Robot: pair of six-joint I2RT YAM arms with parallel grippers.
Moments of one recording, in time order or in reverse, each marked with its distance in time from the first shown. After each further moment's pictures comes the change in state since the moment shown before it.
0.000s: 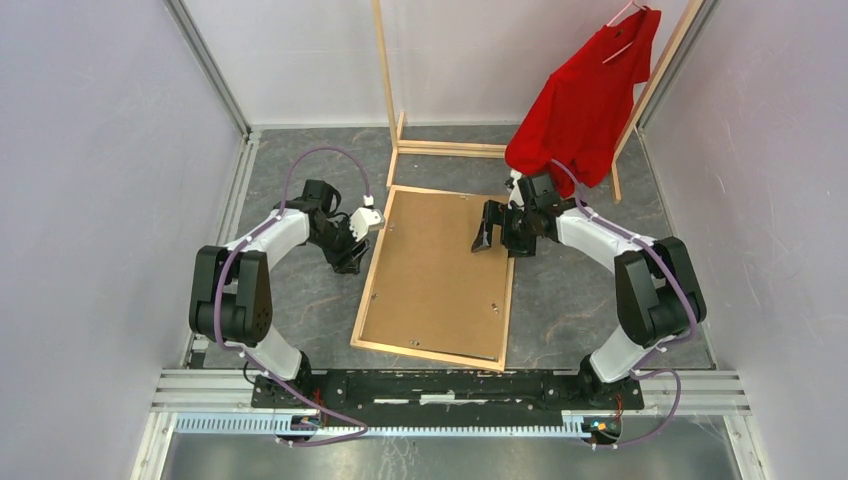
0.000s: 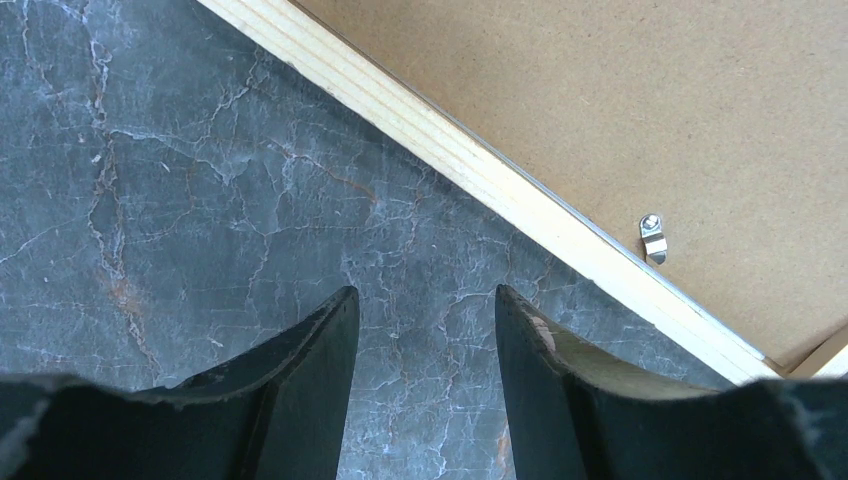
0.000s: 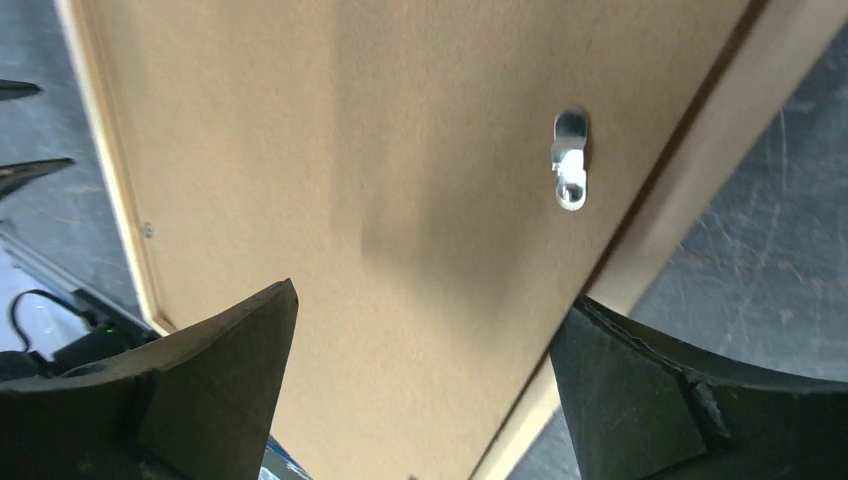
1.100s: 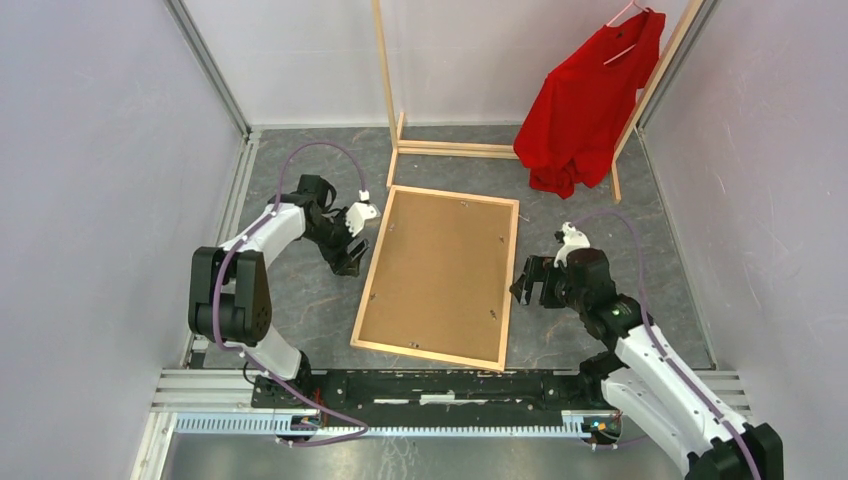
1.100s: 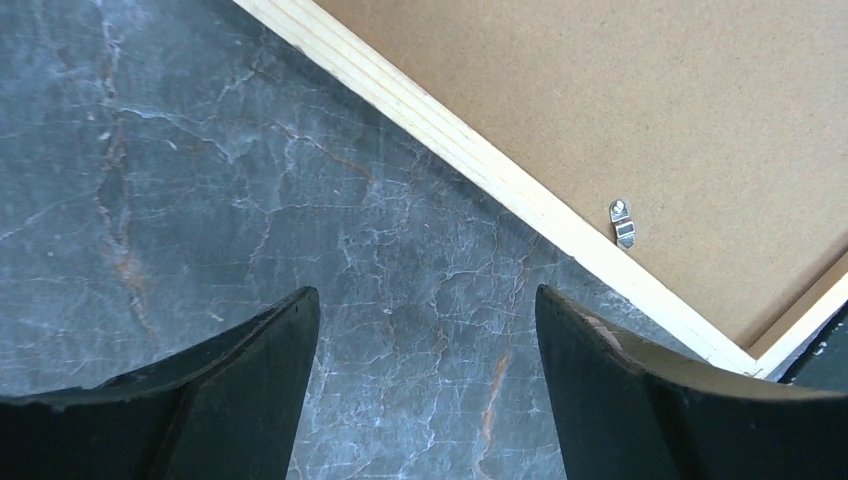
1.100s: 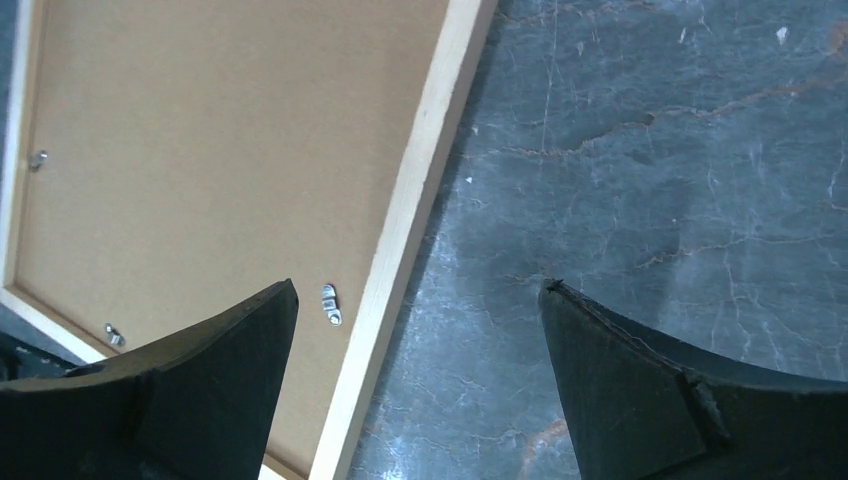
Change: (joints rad) left arm 0.024 -0.001 0.043 -0.084 0.023 -0.002; right arm 0.047 -0.946 -0.609 -0.016 0.282 -0.037
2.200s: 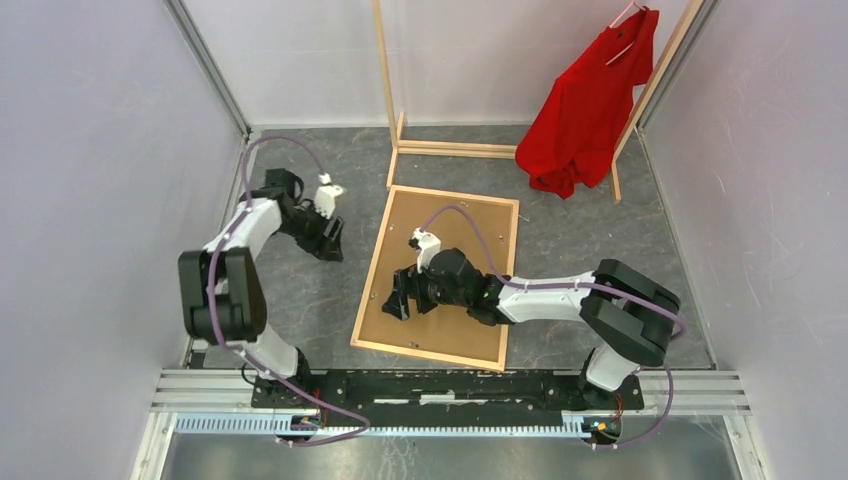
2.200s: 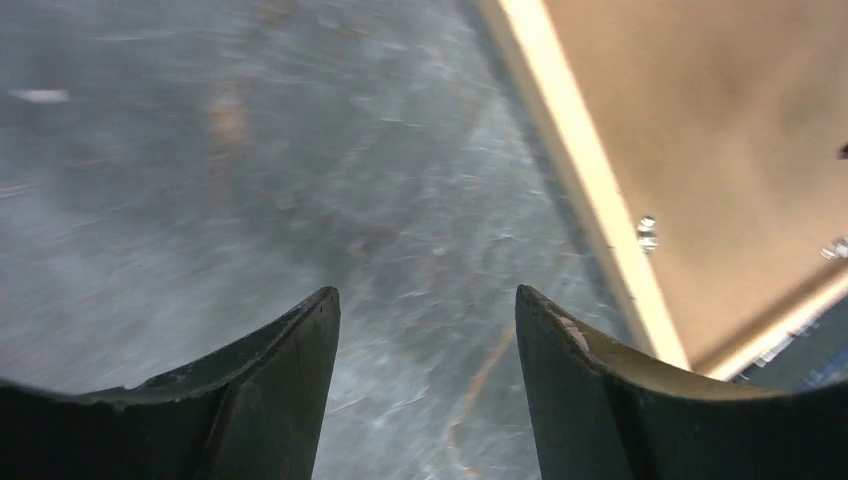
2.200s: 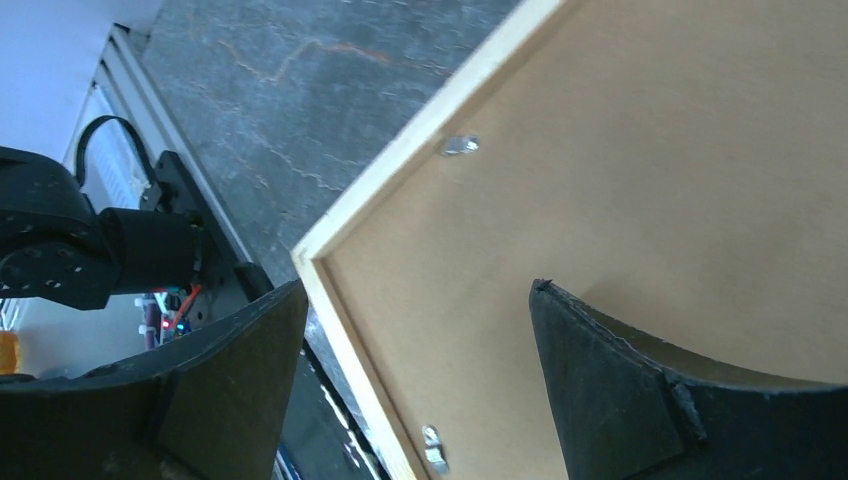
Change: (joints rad) left arm 0.211 -0.058 0.063 0.011 0.016 -0.220; right arm 0.652 0.924 0.370 0.720 -0.001 0.187
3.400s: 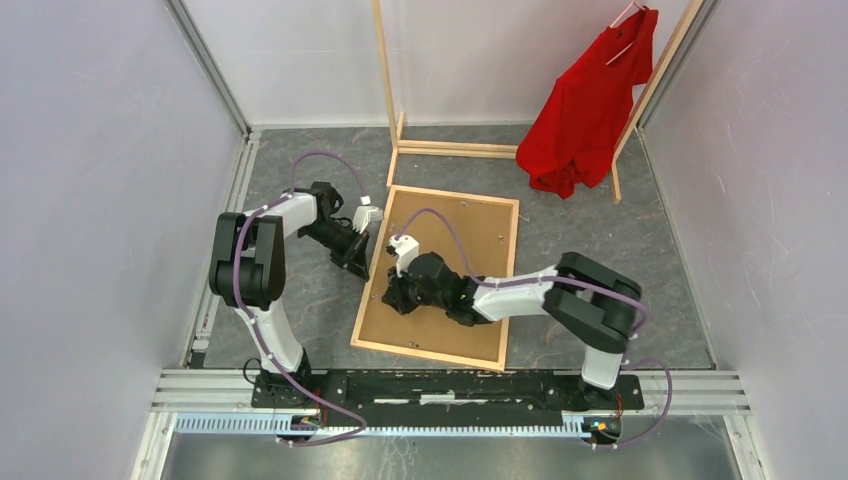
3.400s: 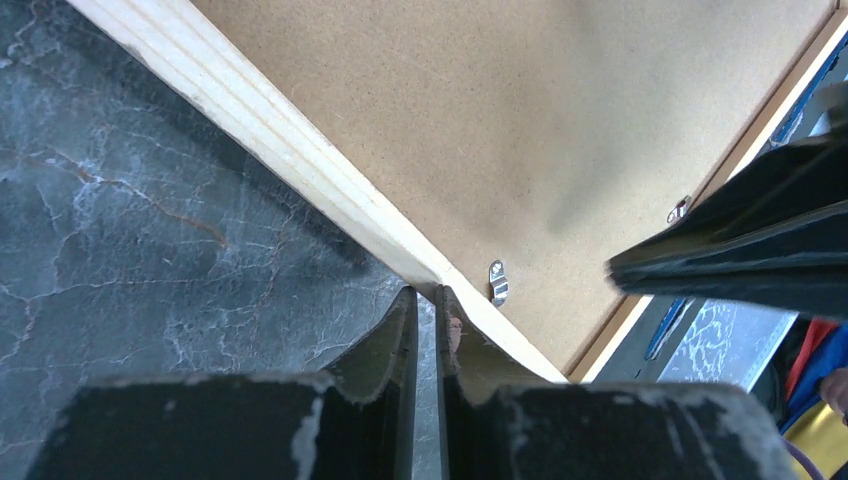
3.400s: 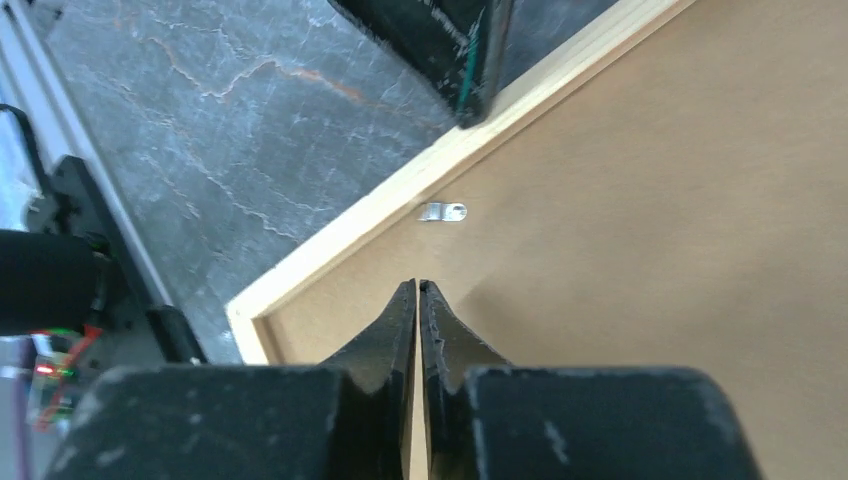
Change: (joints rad) left arm -0.204 0.308 0.043 -0.155 0.201 0.000; right arm 0.073 0.240 0.142 0.112 0.084 -0.109
